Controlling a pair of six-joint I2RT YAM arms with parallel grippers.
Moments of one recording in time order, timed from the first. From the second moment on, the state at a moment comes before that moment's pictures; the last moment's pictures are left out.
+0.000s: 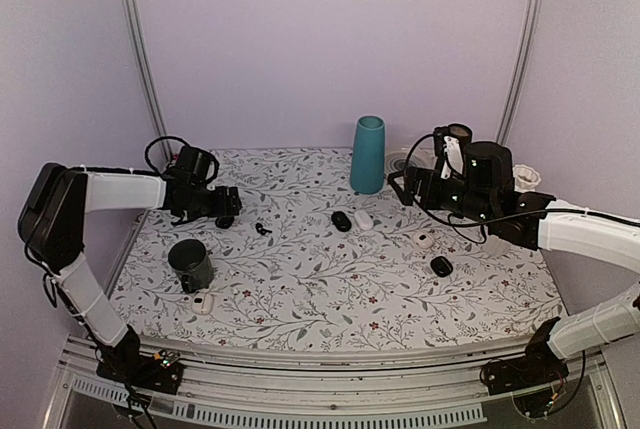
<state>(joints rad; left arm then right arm) -0.33 1.68 1.00 -0.16 -0.08 -0.35 0.69 1.24 0.84 0.07 0.09 0.48</state>
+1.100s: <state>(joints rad) -0.28 1.97 1.16 -0.20 -0.12 -0.22 0.69 1.21 0.82 0.08 0.03 0.49</state>
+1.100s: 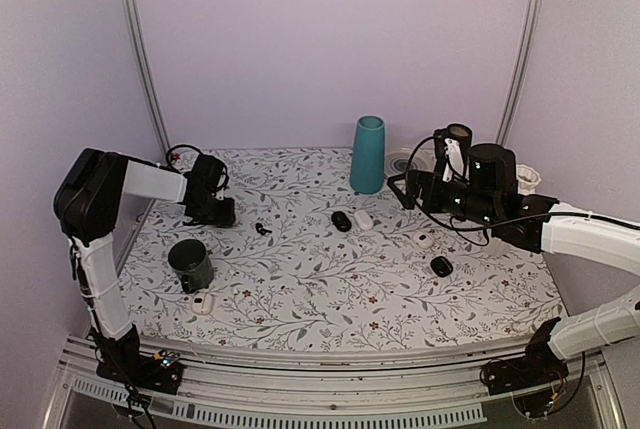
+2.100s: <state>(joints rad) -0.72 1.49 1.01 0.06 -0.05 0.09 0.69 1.36 0.92 0.21 -0.34 0.55</state>
